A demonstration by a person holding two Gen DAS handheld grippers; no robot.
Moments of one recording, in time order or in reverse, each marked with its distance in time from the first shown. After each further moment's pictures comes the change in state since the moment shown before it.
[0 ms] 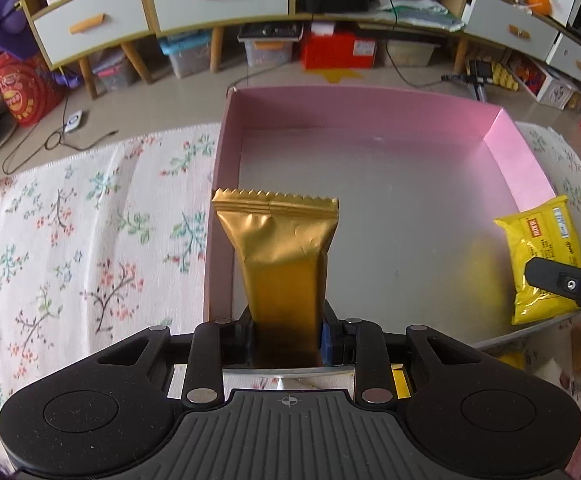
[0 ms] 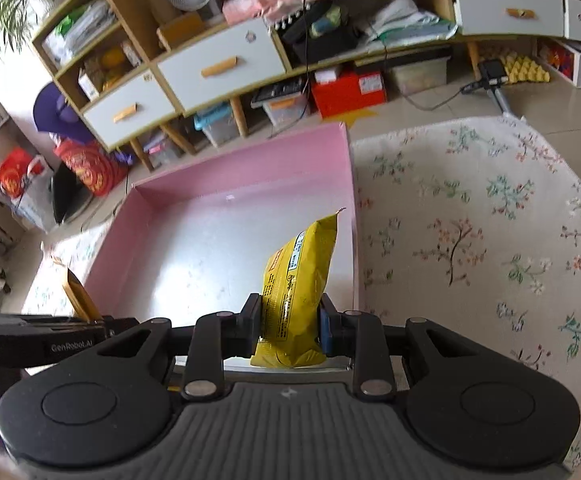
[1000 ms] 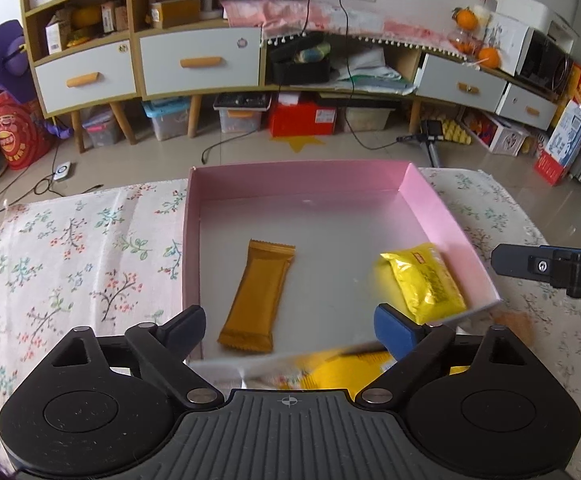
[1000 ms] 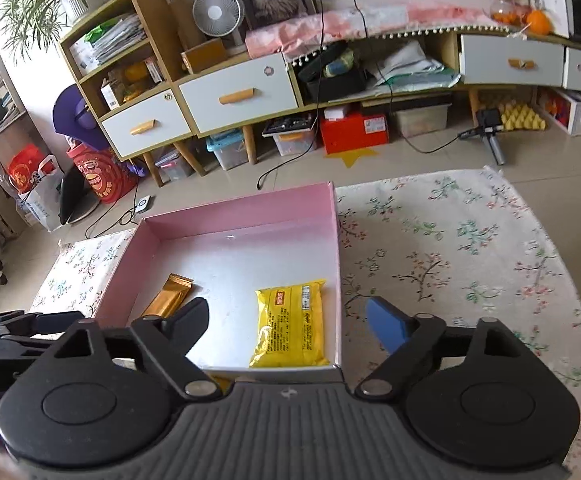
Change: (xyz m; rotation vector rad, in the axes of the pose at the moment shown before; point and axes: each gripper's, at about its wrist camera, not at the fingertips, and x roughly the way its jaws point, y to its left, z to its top) left arm -0.070 -0.013 -0.042 0.007 -0.242 -0.097; right arm -0.052 0.009 -0.005 -0.088 -0.108 -0.024
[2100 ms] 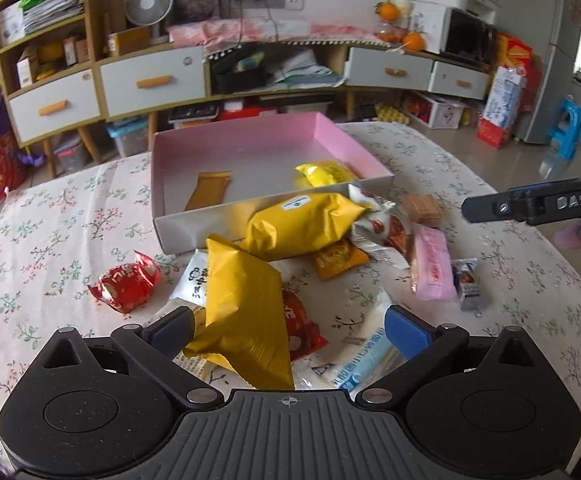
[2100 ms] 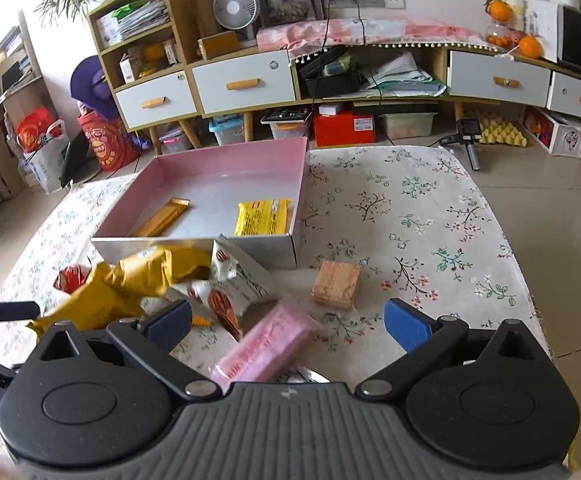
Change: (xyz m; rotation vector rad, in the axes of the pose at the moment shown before) left arm -0.078 -0.030 -0.114 0.160 -0.074 -0.100; right arm -0.061 -0.020 -0.073 -0.122 -0.017 -0.036
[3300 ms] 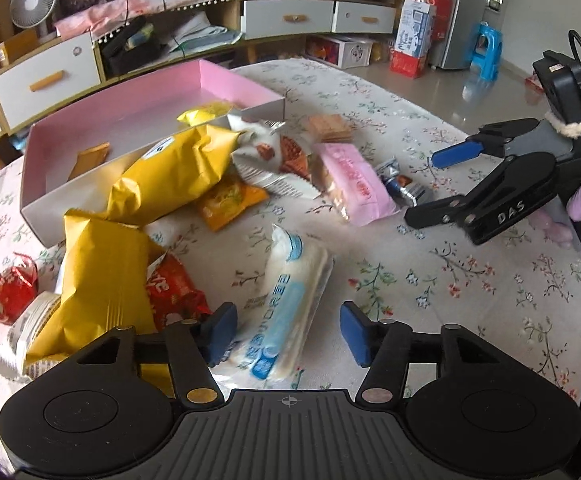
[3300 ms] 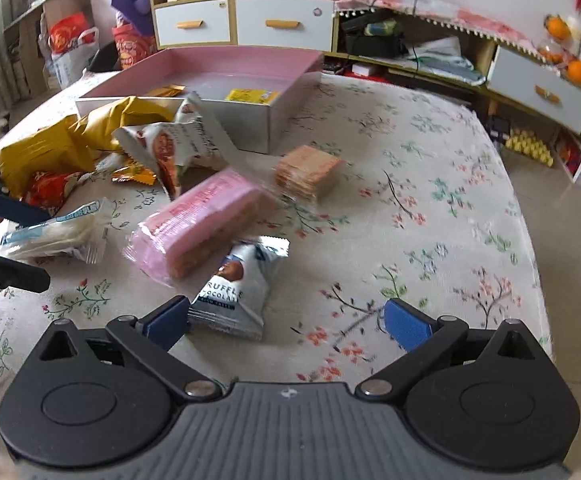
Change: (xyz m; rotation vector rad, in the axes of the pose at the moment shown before) left arm 0.044 -0.039 -0.026 0.216 0.130 -0.193; right arm 0.018 -0.029 -0.063 -0.235 0.116 0.021
